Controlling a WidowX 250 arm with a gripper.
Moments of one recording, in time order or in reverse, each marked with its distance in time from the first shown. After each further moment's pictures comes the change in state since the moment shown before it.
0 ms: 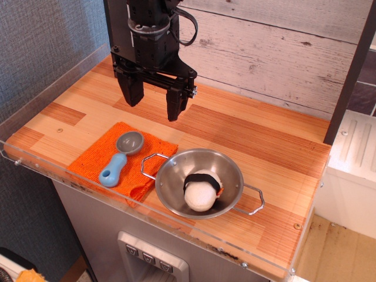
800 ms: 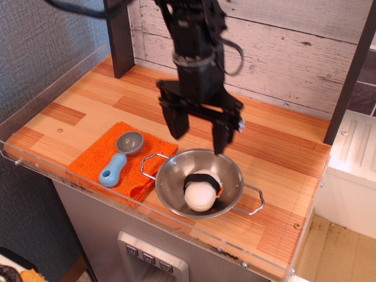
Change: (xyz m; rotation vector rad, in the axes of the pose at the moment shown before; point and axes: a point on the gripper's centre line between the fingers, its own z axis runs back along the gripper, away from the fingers) arm -0.015 -0.081 -0.014 -0.164 0.024 -0.117
